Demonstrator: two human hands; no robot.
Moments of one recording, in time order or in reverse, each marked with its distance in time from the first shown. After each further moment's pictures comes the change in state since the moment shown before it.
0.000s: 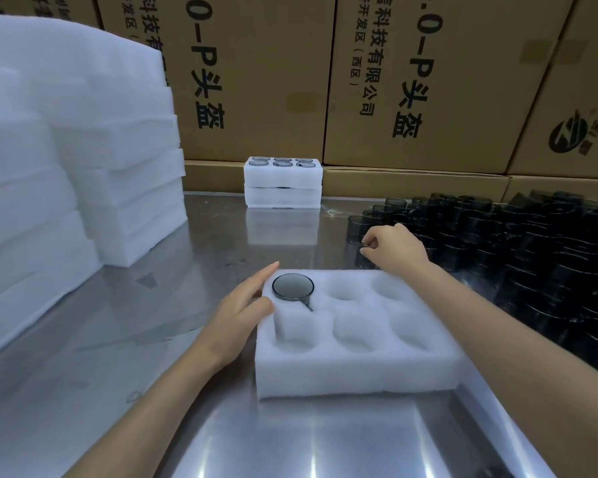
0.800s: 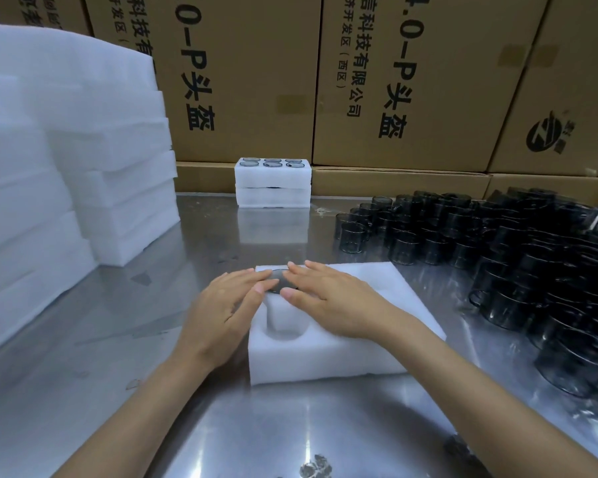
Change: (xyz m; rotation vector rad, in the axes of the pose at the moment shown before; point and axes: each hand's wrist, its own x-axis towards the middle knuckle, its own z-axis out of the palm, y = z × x) left_hand -0.018 0.010 0.000 0.476 0.177 0.346; right_hand -0.118 -0.077 -0.019 0.143 -0.335 -0.425
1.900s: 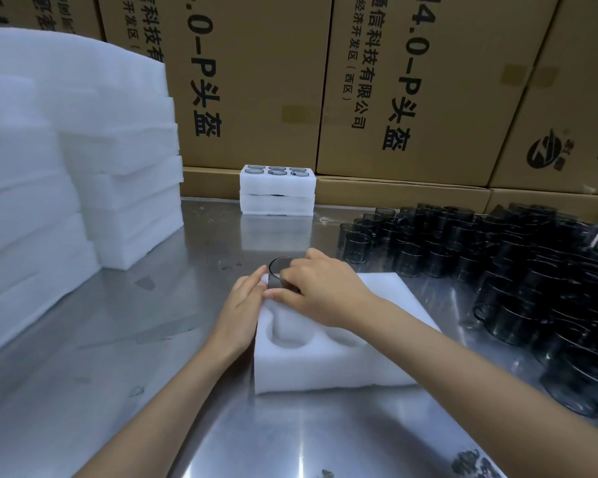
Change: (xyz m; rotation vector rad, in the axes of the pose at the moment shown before) left_hand 0.022 -0.010 0.026 -0.468 0.019 -0.395; right_hand 0.031 -0.019 -0.008 -0.319 0.195 -0.148
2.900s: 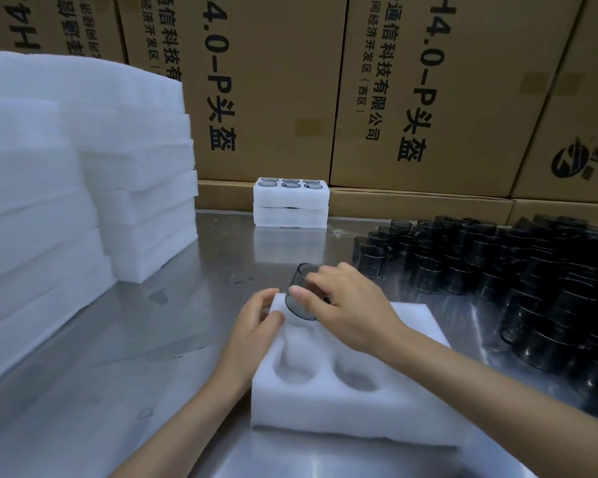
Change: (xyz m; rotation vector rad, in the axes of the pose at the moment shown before) left_hand -0.011 0.006 -0.001 -0.044 0.036 -0.015; right_hand -0.012 0.009 0.006 0.277 0.221 0.083
